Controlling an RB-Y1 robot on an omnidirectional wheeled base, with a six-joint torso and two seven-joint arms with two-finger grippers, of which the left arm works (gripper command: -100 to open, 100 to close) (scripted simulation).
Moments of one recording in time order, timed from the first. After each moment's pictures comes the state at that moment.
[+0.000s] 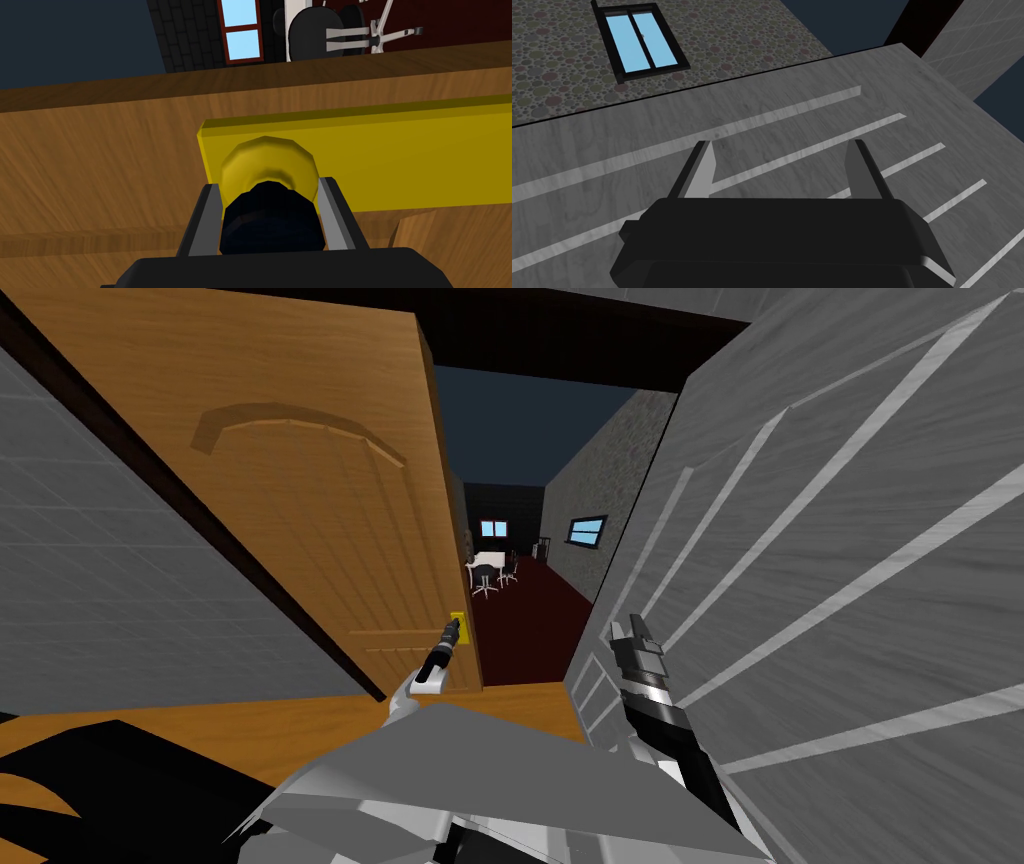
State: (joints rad) arm 0.08 0.20 0.17 -1.28 0.11 -0.33 0.10
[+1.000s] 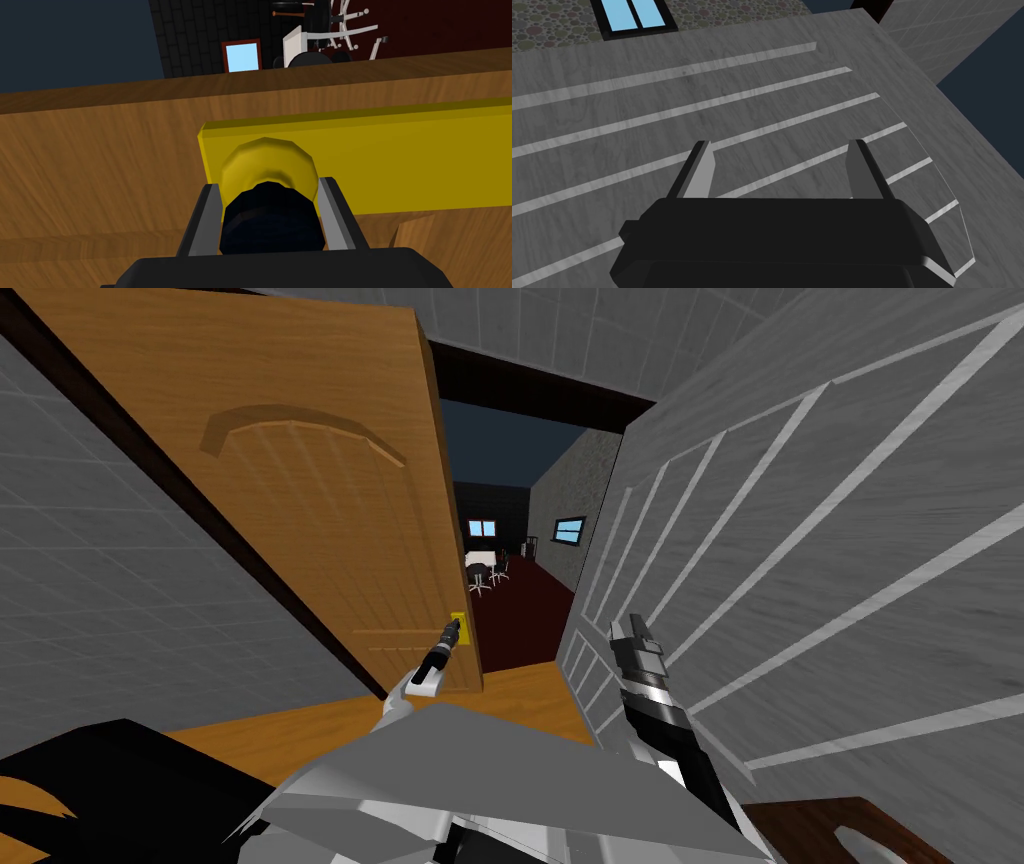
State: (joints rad) arm 0.10 0.28 0.10 -1.29 0.12 -0.34 0.17
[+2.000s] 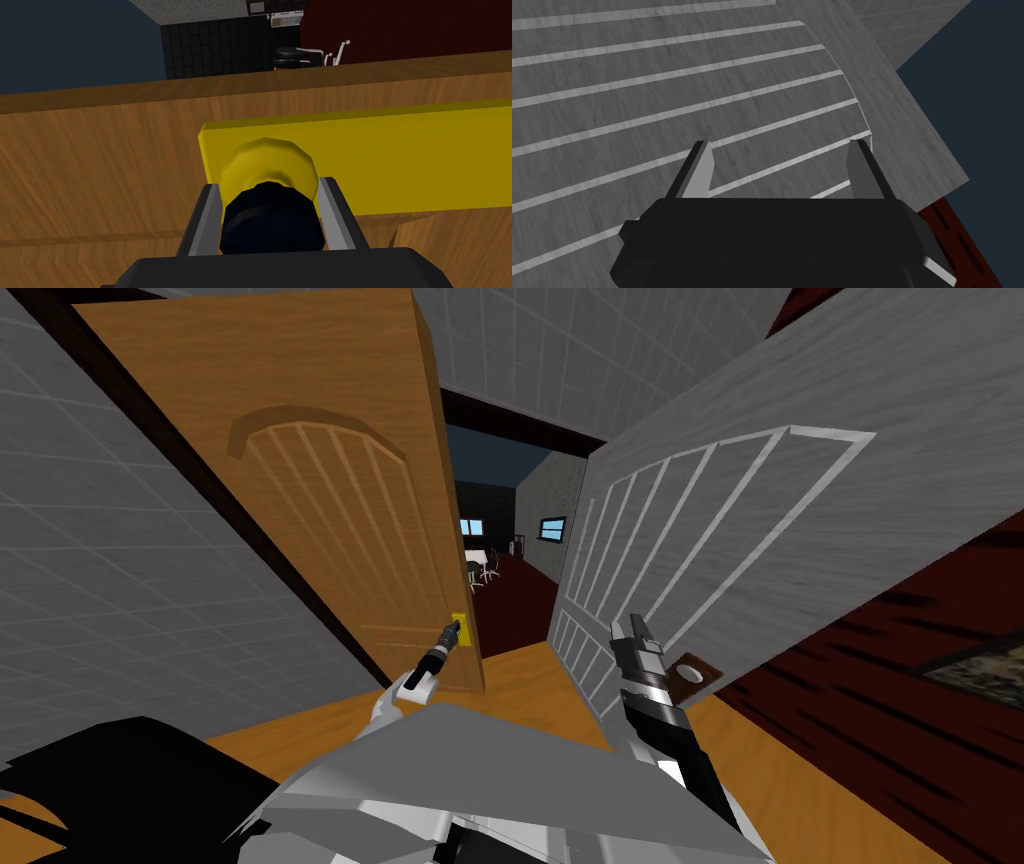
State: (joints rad) arm 0.16 0.36 0.02 -1.34 0.13 -0.37 0.25
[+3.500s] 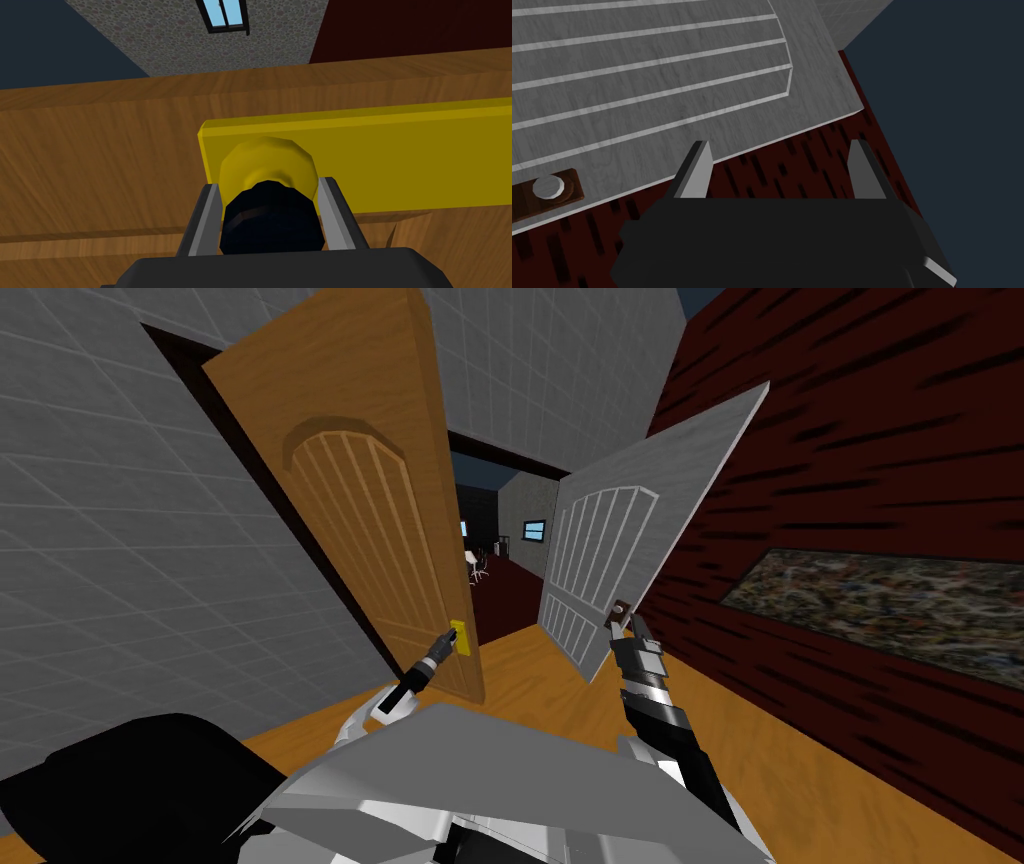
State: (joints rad) arm 0.30 0.52 -0.09 -1.40 0.13 -0.50 0.37
